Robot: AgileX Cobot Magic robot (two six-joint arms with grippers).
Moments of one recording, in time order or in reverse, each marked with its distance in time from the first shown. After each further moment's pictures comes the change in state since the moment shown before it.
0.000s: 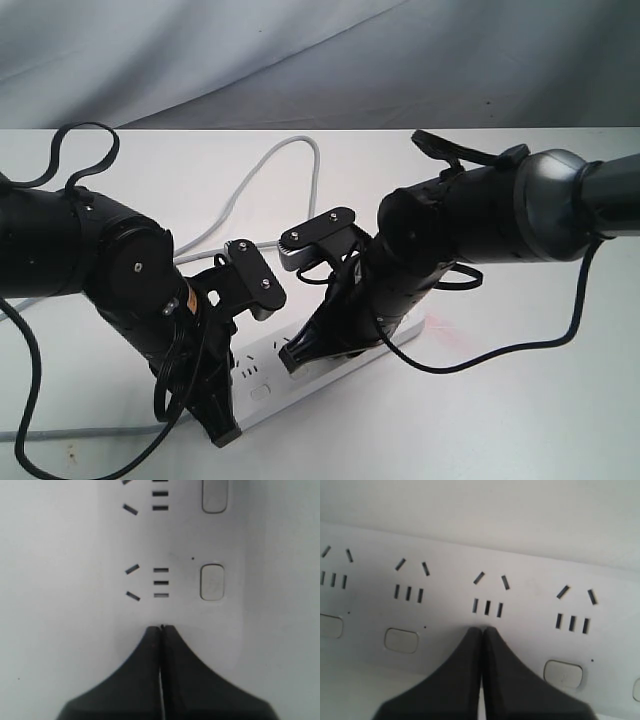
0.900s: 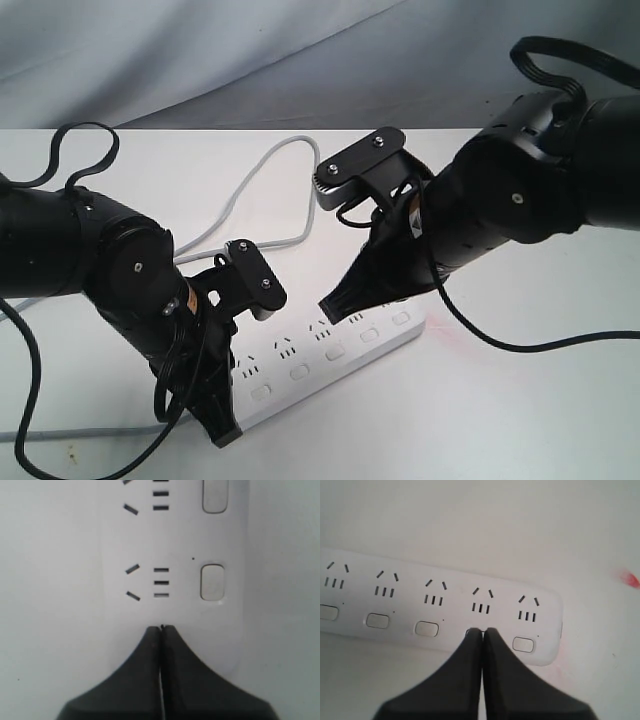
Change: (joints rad) left arm 0.000 0.000 0.000 0.000 0.002 0.000; right arm 0.000 -0.316 0.039 -0.289 0.064 0.195
